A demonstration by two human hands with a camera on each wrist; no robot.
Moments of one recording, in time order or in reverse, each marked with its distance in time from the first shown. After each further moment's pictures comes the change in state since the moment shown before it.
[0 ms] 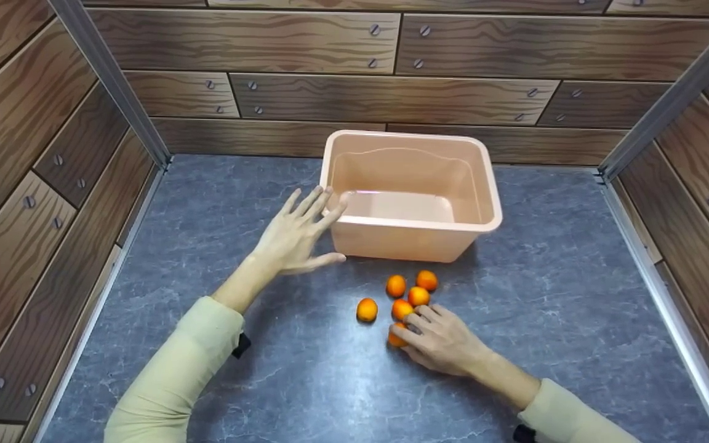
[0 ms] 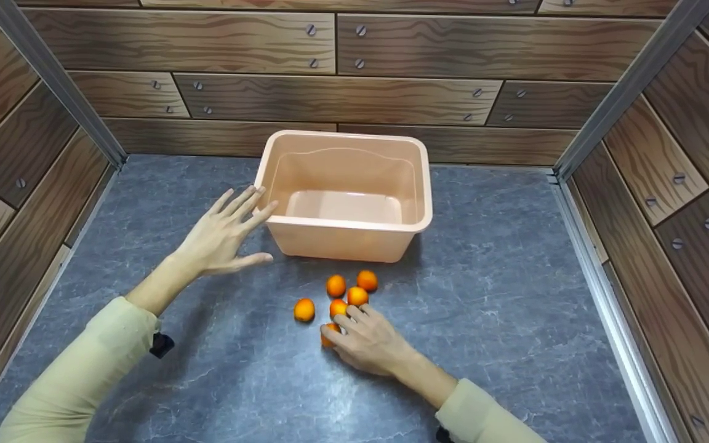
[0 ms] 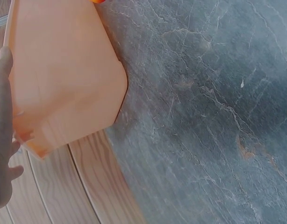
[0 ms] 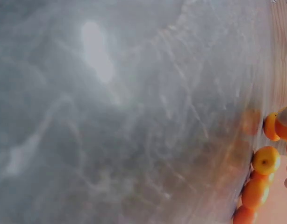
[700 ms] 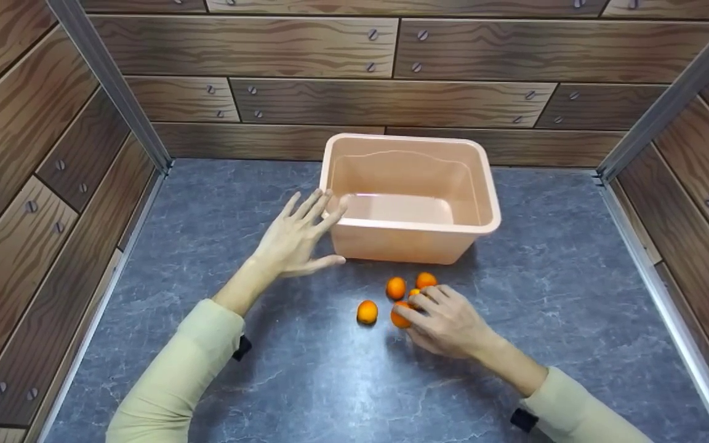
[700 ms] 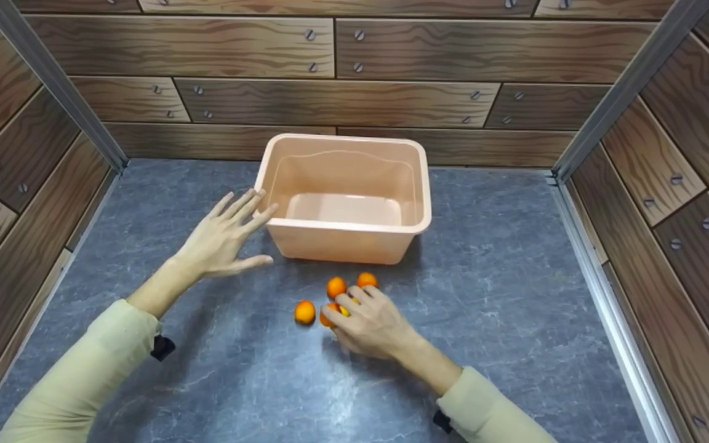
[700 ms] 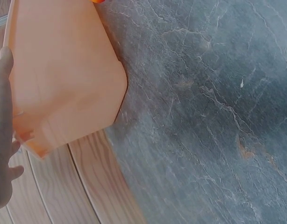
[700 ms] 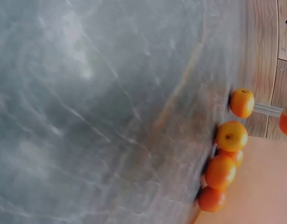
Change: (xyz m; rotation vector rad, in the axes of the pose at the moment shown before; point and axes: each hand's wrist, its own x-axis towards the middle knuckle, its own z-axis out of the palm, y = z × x) left_hand 0.000 -0.001 0.000 -0.011 0.006 -0.004; right_hand 0.025 0.027 -0.021 -0.035 0.096 0.015
